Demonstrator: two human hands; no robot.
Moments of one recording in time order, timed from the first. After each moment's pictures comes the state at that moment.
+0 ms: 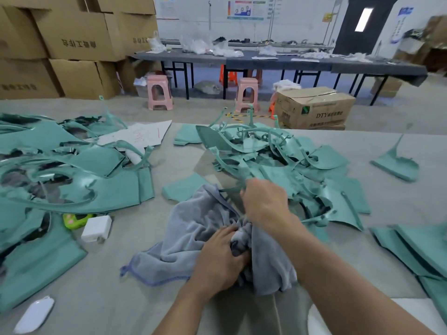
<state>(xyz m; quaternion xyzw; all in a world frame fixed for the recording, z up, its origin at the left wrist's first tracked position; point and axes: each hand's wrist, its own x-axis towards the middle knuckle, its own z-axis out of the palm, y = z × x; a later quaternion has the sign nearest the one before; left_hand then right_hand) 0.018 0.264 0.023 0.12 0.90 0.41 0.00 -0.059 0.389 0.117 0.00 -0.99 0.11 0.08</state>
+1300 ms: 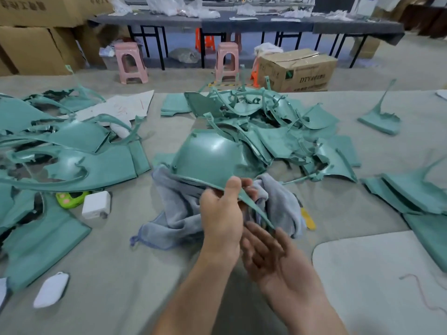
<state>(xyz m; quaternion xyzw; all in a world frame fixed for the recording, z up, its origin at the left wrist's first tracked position) 0.061 0.274 0.108 -0.13 0.52 0.85 -0.02 0.133 0.364 0.066 -0.25 -0.23 0.93 -0.12</state>
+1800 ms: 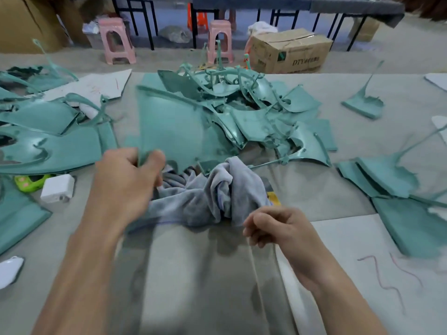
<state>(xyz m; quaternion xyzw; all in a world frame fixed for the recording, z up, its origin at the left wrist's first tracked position) 0.046 0.192 0.123 -0.01 0.89 0.41 -0.18 0.136 0.452 0.083 -0.05 -0.71 0.70 -0.09</state>
